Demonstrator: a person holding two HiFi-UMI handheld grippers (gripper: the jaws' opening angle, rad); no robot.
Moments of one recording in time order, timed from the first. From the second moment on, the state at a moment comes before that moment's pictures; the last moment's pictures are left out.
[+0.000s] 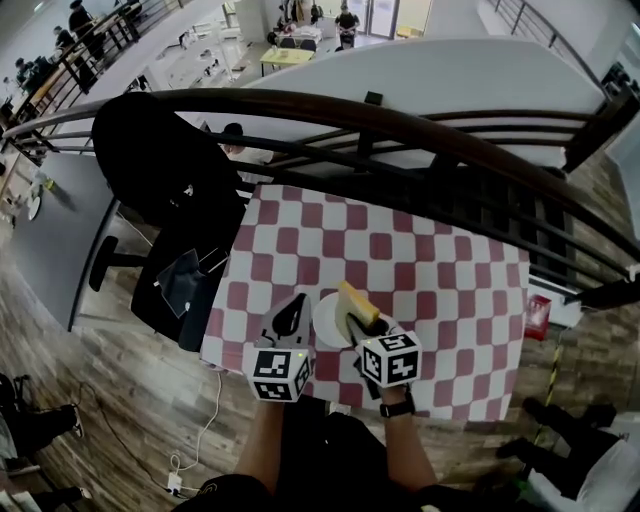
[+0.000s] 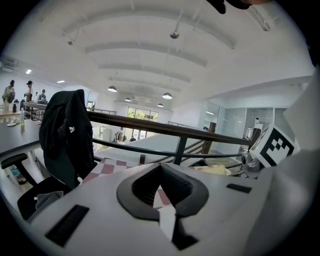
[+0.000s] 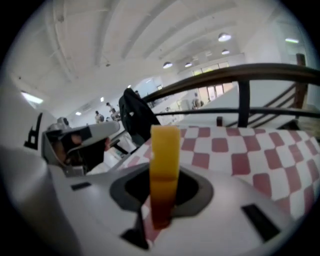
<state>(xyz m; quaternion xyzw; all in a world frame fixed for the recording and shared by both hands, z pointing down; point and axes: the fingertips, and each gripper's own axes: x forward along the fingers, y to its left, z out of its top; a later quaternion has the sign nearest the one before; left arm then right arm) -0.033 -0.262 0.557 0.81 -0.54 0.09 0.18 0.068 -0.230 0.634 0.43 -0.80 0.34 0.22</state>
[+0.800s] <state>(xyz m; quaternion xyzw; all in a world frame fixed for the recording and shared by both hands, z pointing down) -0.061 -0.290 0.653 0.79 -0.53 0.16 0.25 0.012 -0.211 0.744 0.28 -0.75 0.53 0.28</state>
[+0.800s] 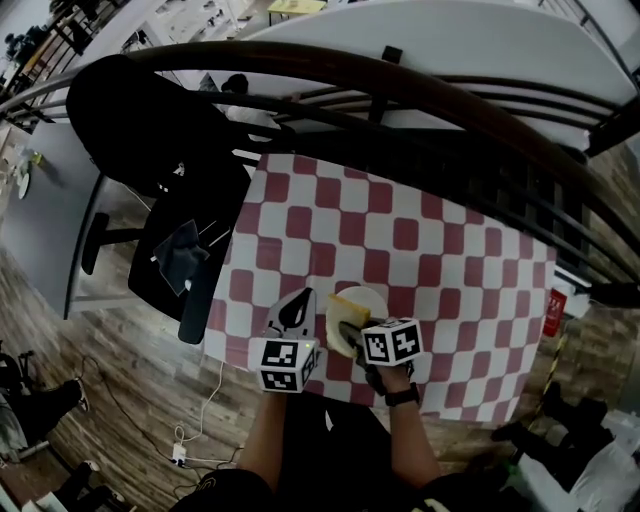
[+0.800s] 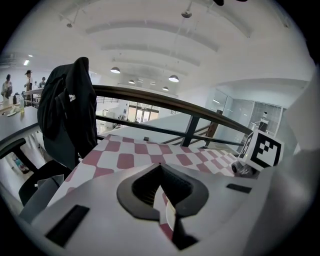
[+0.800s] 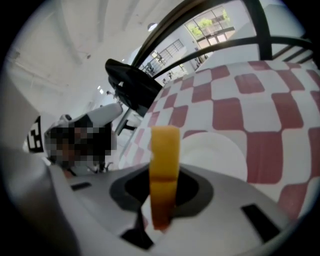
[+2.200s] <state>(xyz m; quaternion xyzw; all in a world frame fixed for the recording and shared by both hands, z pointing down) -0.030 -0.289 0.606 0.83 -0.49 0.14 0.24 0.073 -0.258 0.690 0.48 -0.74 0.34 0.33</state>
